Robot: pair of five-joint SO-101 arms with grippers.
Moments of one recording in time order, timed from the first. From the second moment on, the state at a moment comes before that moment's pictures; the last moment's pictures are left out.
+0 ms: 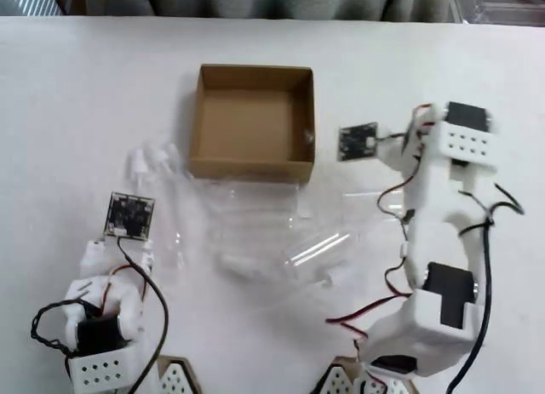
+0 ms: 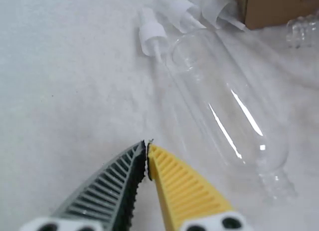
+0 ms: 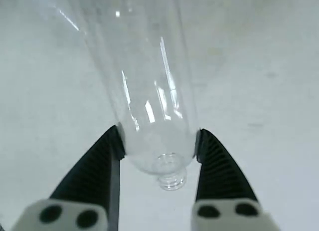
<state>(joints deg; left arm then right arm) -17.5 -103.8 97.1 60.4 -19.3 13.4 6.5 -1.8 93.5 100.4</state>
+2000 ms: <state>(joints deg) -20.1 -103.8 97.1 59.4 -19.3 32.2 16.7 -1.7 76.0 95.7</state>
